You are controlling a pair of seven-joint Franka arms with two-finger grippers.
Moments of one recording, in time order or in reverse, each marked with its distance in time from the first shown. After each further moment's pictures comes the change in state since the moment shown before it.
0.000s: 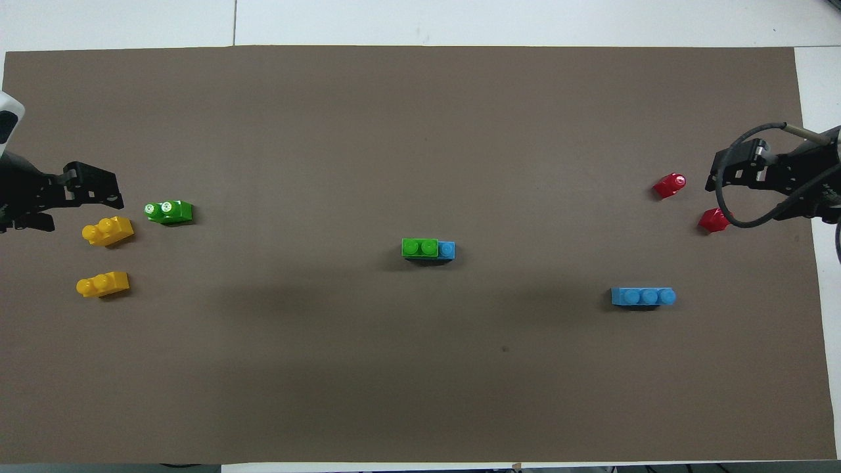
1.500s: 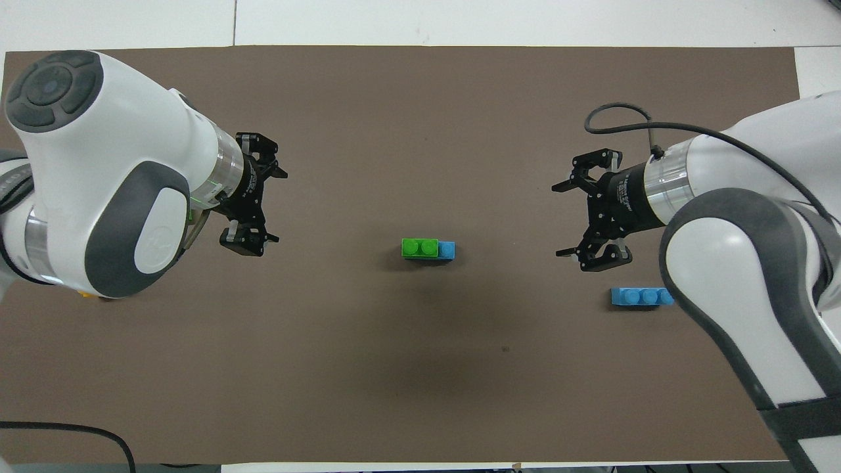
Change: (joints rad) left arm -0.304 0.139 -0.022 0.011 -0.137 0.165 -1.407; right arm 0.173 0.026 0.034 -0.255 0.455 0.308 1.106
